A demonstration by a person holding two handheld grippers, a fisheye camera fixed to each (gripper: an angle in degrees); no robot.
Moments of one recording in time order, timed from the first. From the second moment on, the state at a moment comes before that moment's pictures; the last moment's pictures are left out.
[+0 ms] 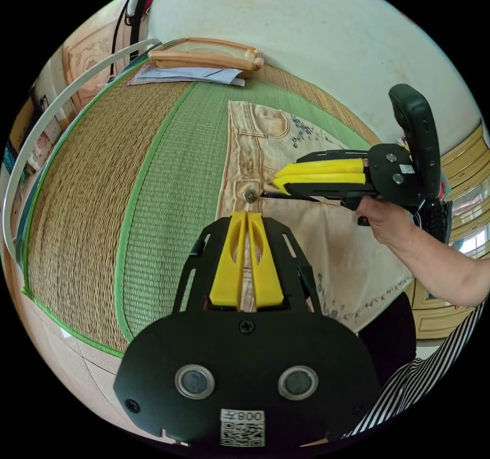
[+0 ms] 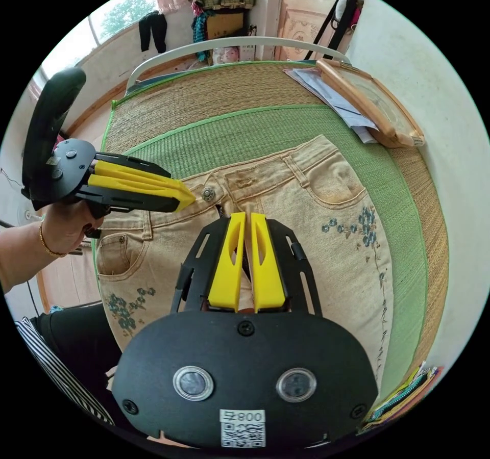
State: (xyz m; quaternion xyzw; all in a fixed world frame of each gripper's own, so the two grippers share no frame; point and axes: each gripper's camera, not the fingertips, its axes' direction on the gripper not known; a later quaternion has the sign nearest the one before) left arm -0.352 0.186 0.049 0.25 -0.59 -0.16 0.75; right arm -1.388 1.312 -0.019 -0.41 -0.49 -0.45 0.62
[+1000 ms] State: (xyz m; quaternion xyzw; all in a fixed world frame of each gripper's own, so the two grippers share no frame) left arm -0.352 0.187 0.030 0.23 -0.60 -0.18 0.74; right arm -1.338 1.336 0.148 -0.51 -0.62 -0.10 0.59
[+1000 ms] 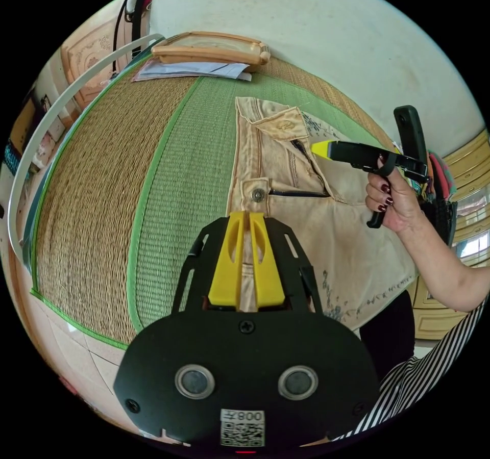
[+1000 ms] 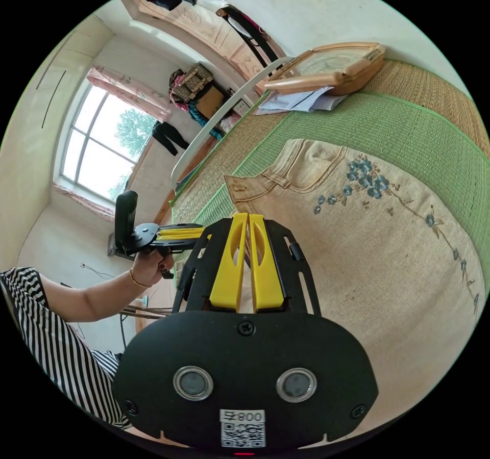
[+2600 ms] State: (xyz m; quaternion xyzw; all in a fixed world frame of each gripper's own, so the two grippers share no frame) left arm -0.212 0.179 0.022 0.22 -0.62 -0.11 0.74; right arm -1.290 1.420 0.078 -0.52 -0.55 -0.25 0.60
